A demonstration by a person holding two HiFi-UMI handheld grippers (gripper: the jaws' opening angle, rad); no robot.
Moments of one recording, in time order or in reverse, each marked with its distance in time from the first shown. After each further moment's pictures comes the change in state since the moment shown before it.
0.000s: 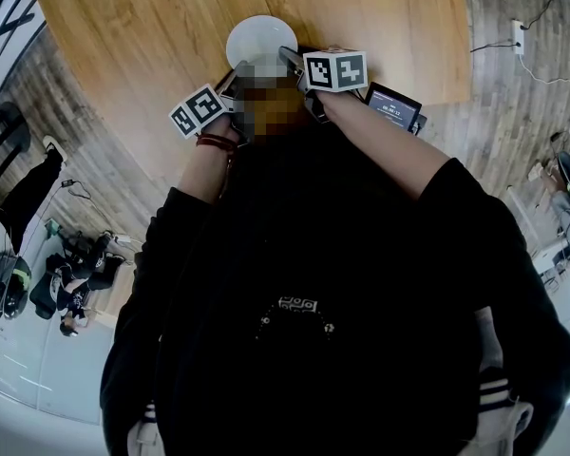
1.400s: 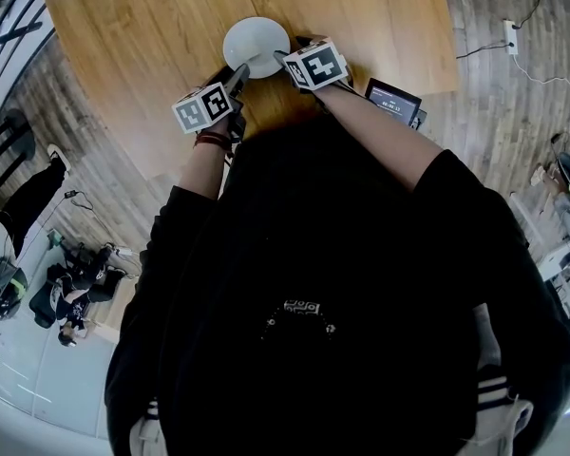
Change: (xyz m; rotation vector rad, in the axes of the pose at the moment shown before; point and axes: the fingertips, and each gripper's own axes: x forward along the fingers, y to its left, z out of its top) left arm -0.001 -0.002 -0.012 0.406 0.075 0.152; right arm -0.017 -0.018 -0.001 -0.423 0.111 -0.217
